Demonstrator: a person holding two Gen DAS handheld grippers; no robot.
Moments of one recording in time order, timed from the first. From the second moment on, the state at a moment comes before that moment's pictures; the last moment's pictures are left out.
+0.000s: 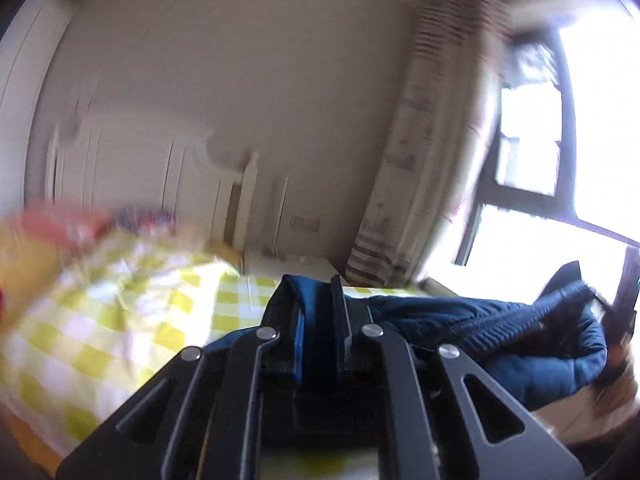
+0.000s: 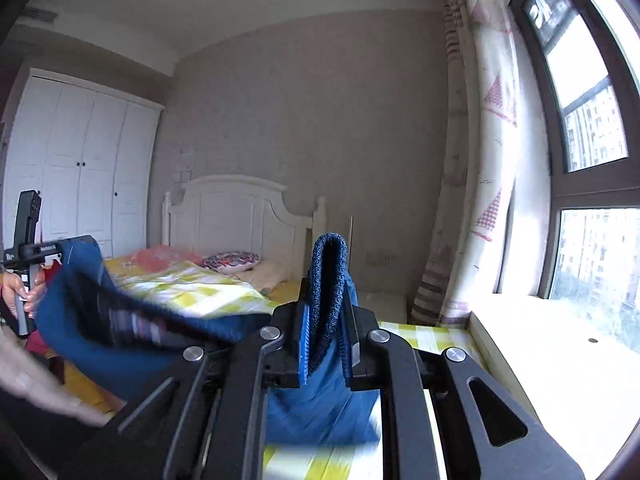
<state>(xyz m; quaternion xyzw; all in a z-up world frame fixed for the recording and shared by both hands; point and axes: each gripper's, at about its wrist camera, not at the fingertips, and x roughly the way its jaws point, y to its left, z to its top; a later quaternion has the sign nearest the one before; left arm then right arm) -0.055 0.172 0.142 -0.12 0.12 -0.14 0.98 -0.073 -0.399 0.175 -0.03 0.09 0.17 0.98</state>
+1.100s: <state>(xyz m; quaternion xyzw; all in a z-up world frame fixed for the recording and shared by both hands) 0.260 0.165 -0.015 -0.09 0.43 -0.09 0.89 0.233 -0.377 0.000 -0.02 0.37 0.14 0.92</state>
